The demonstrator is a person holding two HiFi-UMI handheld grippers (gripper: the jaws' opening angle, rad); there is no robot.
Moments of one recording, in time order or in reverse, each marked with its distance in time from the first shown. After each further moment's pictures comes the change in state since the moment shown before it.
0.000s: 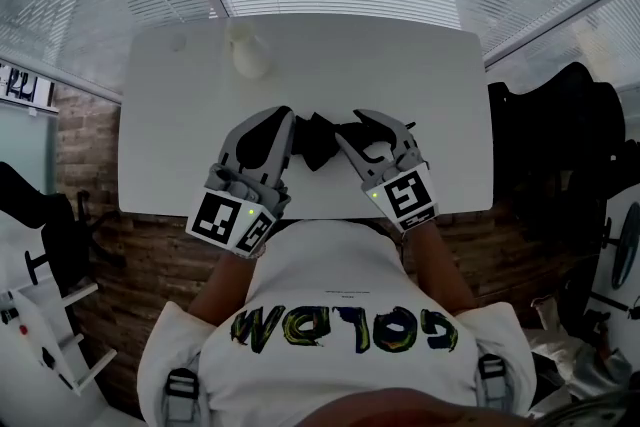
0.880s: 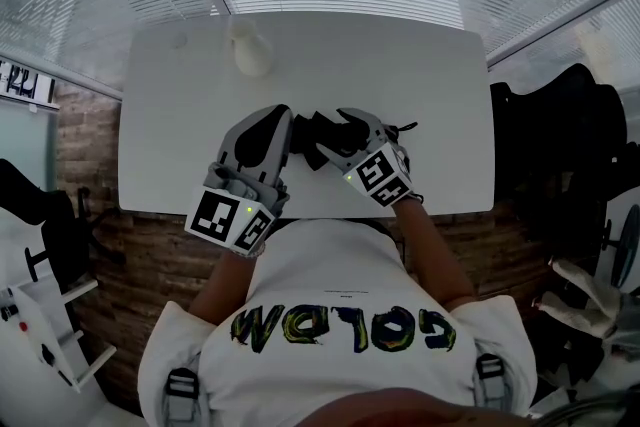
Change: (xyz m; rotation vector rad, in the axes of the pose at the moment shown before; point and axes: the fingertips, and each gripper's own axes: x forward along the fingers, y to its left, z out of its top) left arm 0.000 0.009 -0.004 -0.014 0.003 0.020; right arm 0.058 0.027 -0.073 -0.060 0.203 0.165
